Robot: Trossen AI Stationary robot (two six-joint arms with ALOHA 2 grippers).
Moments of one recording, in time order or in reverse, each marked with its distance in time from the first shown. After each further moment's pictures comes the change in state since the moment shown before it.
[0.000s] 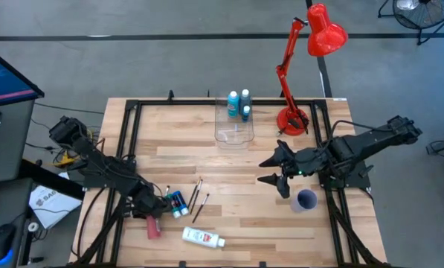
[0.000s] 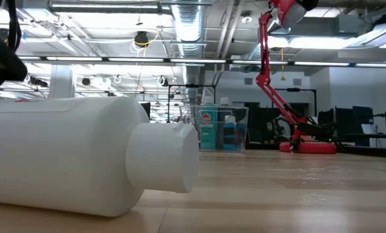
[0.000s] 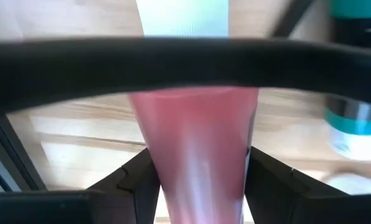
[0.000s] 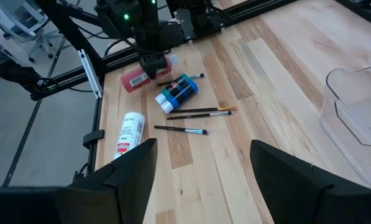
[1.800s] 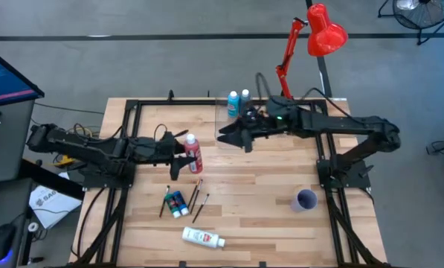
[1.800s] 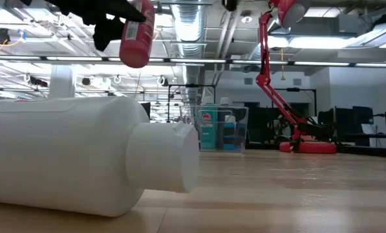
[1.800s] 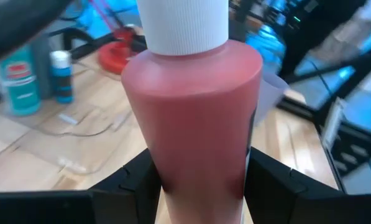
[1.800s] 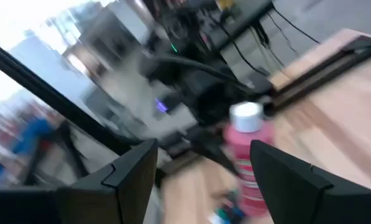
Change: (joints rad) left arm 0.536 -0.369 0.002 0.585 -0.514 1.992; right arm -0.450 0.343 0.318 0.374 -0.489 0.082
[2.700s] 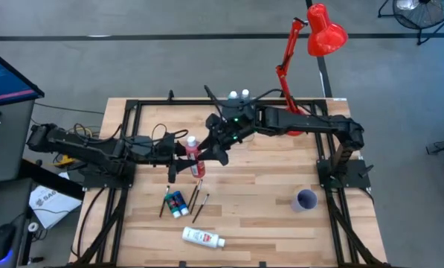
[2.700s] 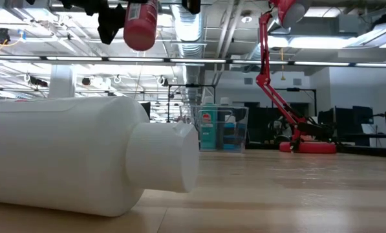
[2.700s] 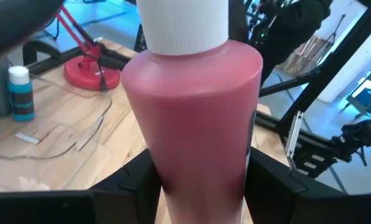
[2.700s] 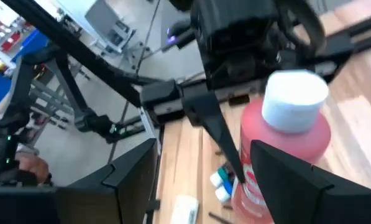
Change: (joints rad) left arm -0.003 0.000 0.000 0.109 0.077 -0.010; right arm 0.017 0.350 0.420 -0.284 -0.203 -0.163
